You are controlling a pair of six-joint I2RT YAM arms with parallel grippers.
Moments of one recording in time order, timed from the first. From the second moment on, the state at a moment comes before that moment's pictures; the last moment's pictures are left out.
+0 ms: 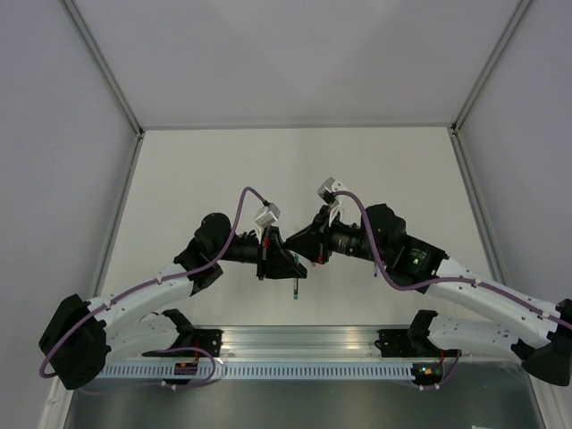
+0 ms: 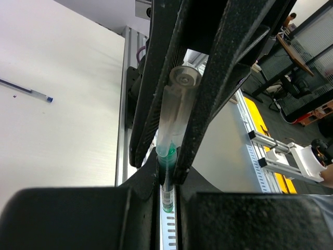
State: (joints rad) left arm -0.76 1.05 0.55 0.50 0.93 -0.57; right arm 0.98 1.00 0.91 -0.06 -0.22 0.42
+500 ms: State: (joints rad) left arm -0.76 1.05 0.55 0.52 0.93 -0.58; right arm 0.98 0.99 0.88 -0.03 -0.22 0.42
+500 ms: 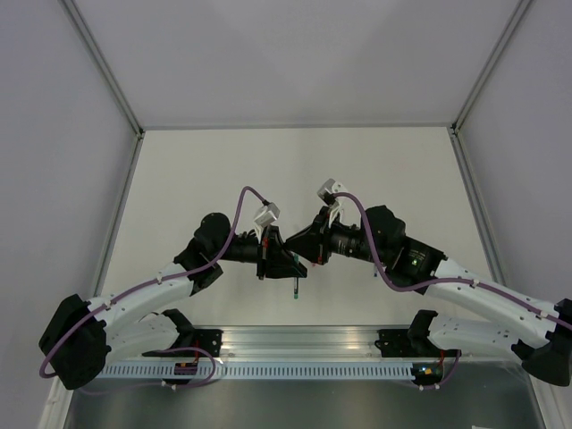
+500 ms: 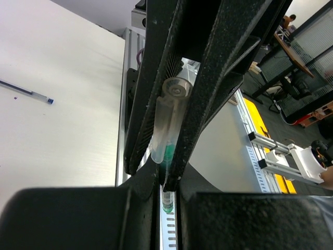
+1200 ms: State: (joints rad) left arm -0.76 1.05 0.56 0.47 0.92 -0.58; right arm 0.98 0.96 0.80 0.06 -0.23 0.44
